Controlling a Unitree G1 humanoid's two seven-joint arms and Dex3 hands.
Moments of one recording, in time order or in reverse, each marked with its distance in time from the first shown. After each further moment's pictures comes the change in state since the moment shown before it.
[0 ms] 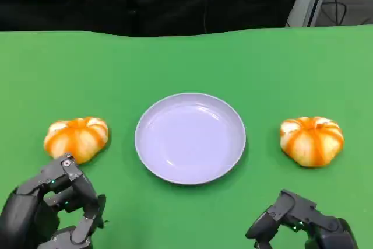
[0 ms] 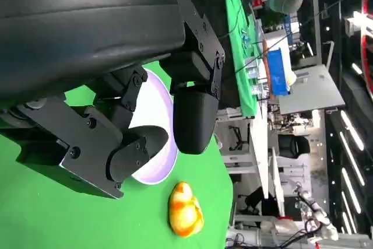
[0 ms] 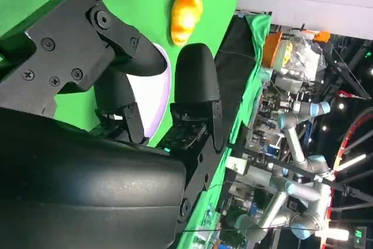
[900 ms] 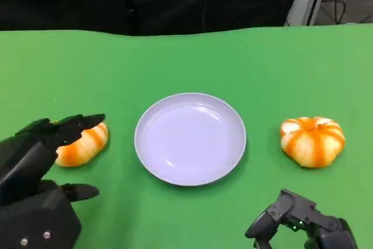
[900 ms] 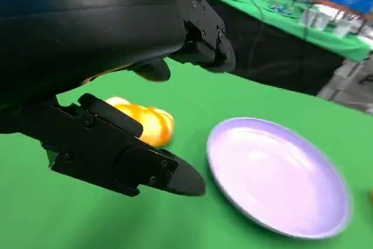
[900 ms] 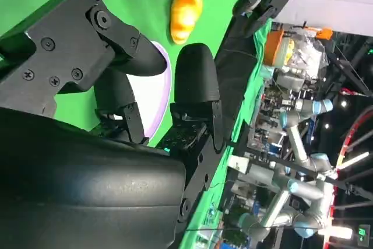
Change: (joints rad) left arm -0.249 0.356 -0.038 0.021 0.699 0.121 0.075; right arm 0.003 0.006 0.004 -0.007 -0.002 0.004 -0.002
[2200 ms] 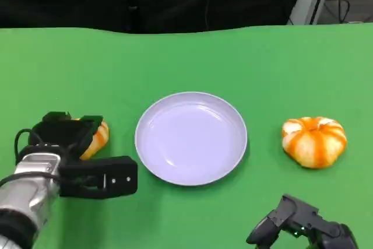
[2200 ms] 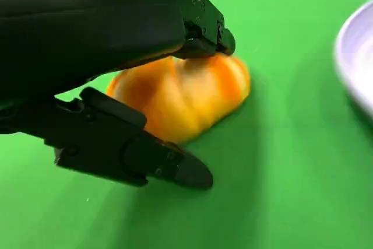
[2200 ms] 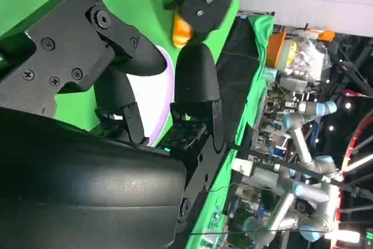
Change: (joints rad) left arm -0.734 -0.142 -0.520 1.216 0.432 0.166 0.354; right arm 0.048 -0.005 0.010 -0.031 0.002 0.002 0.008
